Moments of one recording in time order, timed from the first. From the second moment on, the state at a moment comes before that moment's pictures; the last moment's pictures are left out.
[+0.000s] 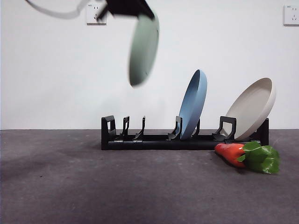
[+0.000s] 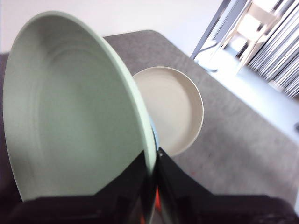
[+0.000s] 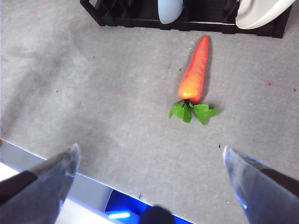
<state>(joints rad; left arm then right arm) -0.46 1.70 1.72 -0.45 0.44 -0.13 0.01 0.91 1.18 -1.19 -0.47 -0.11</state>
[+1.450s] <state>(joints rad) -1.12 1.69 1.01 -0.40 -0.43 0.44 0.01 0.94 1.18 -1.14 -0.47 -0.07</state>
